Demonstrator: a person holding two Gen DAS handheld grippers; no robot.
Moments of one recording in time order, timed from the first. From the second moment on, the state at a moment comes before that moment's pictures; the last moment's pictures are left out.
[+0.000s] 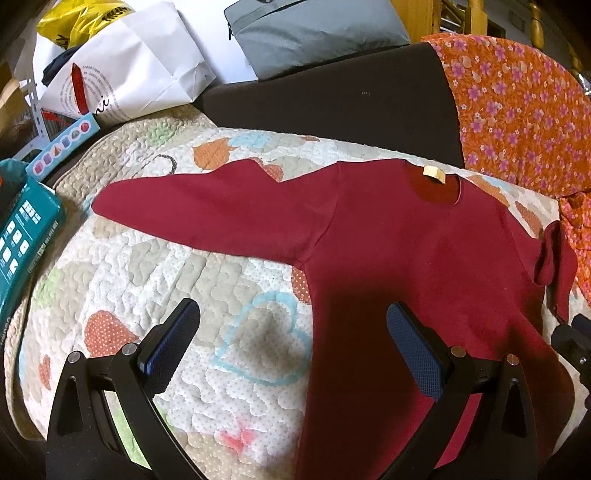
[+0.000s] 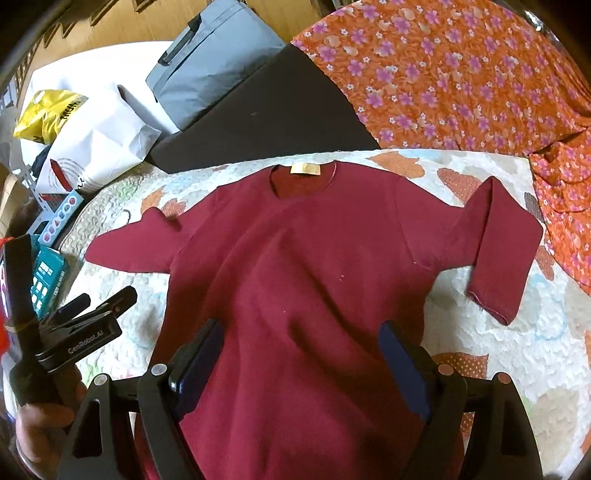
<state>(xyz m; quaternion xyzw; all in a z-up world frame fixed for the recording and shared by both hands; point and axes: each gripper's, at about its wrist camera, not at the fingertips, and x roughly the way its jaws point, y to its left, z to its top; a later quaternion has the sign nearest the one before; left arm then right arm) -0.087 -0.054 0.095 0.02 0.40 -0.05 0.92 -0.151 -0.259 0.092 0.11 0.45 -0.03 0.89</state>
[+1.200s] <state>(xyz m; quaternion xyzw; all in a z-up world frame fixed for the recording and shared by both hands) -0.063 -0.061 0.074 0.03 0.42 -0.04 0.91 -0.108 -0.244 0.060 0.09 0.45 -0.02 0.89</state>
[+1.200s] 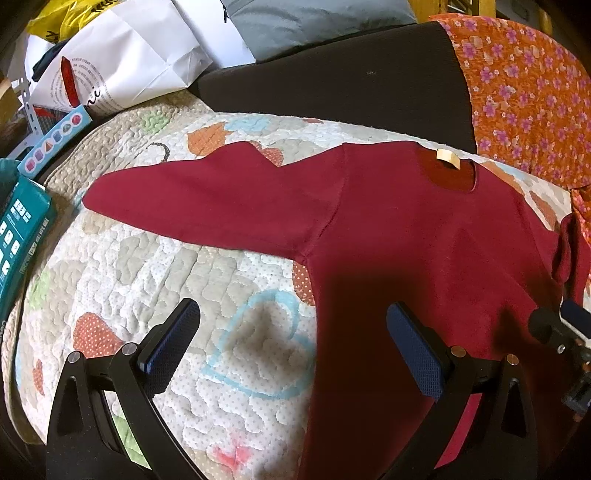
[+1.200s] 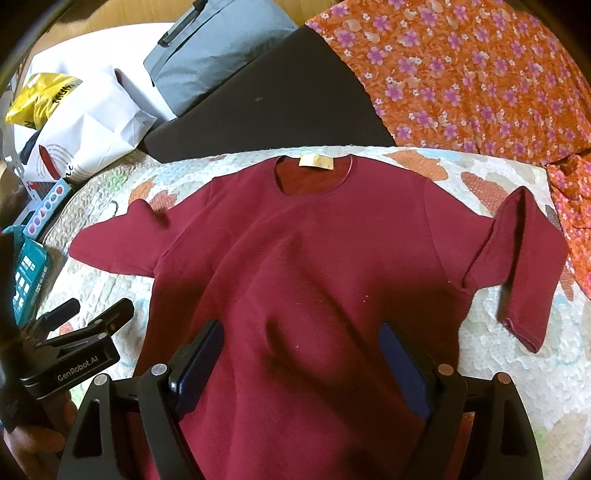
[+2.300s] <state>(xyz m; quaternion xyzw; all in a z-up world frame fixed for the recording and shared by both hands) -0.043 -0.049 0.059 0.02 0.44 -0.01 0.90 -0.085 -0.232 0.039 0.09 0.47 -0.01 0.88</state>
